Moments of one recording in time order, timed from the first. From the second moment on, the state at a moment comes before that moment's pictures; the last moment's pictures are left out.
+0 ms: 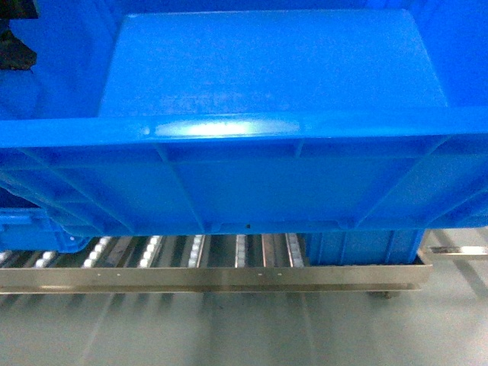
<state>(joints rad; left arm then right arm) -0.28 1.25 0.57 0.65 -0.27 -0.03 0.20 1.32 0.73 0.44 0.26 0.06</state>
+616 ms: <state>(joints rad) -0.28 1.25 0.57 0.66 -0.27 -0.03 0.20 1.32 0.73 0.45 0.26 0.06</state>
